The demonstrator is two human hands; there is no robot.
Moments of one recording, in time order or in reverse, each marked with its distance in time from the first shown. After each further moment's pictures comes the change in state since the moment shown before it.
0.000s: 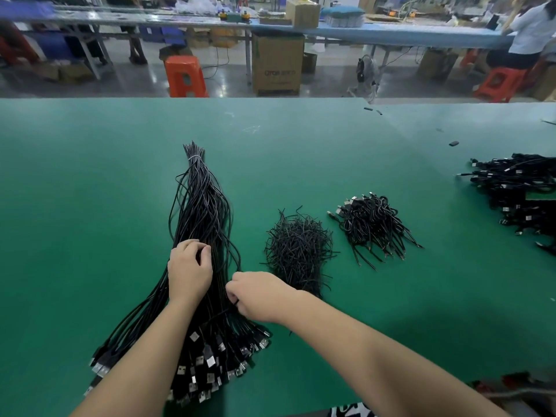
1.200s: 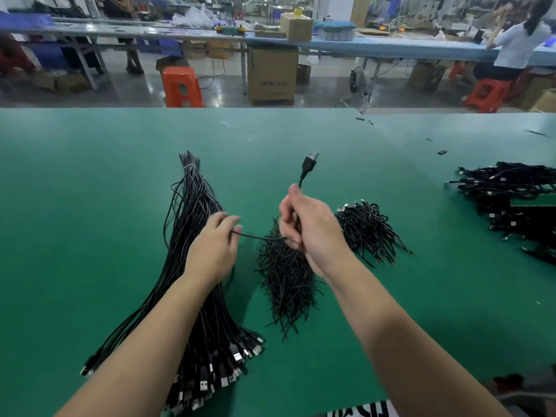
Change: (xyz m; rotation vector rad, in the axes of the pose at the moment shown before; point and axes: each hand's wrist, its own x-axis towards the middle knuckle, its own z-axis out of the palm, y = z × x) left_hand 0.020 0.076 -0.003 0.145 -0.157 0.324; right_hand -0.072 0.013 -0.112 1.402 0.811 0.143
